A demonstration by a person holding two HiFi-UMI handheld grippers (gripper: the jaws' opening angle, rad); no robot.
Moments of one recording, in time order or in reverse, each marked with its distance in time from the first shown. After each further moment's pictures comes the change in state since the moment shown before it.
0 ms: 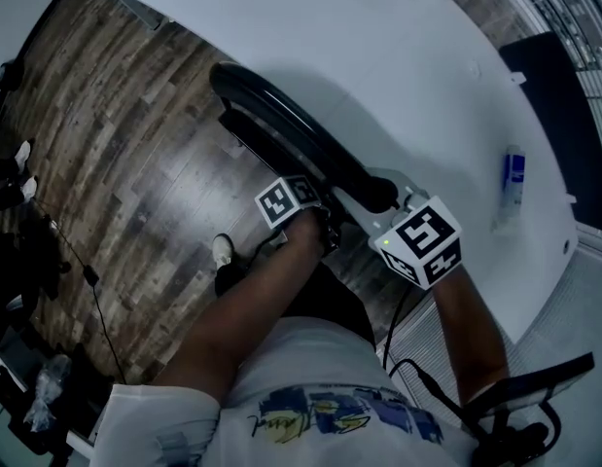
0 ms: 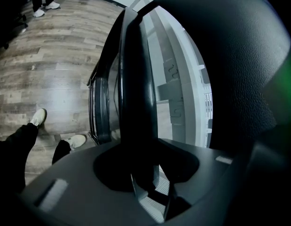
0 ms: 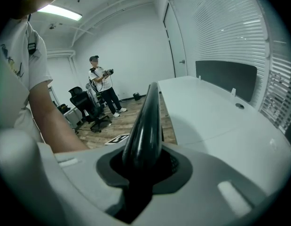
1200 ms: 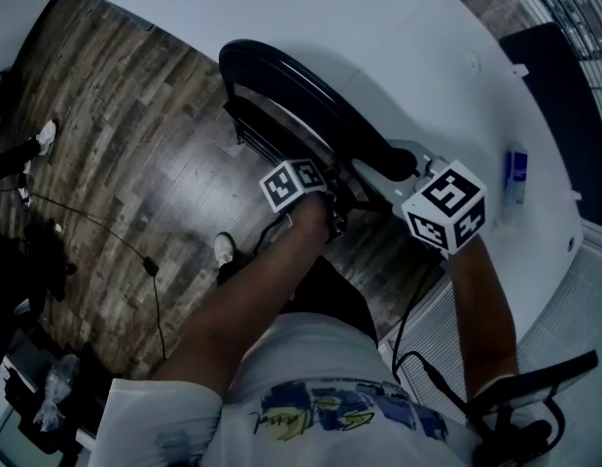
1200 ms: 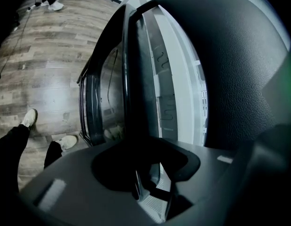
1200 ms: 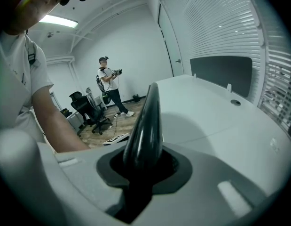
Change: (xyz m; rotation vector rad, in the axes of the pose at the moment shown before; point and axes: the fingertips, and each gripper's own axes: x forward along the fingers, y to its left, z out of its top) left arm 0.039 -0.034 0.013 0.040 0.029 -0.045; right arm -0.006 -0.072 -0.001 0.045 -0.011 0.039
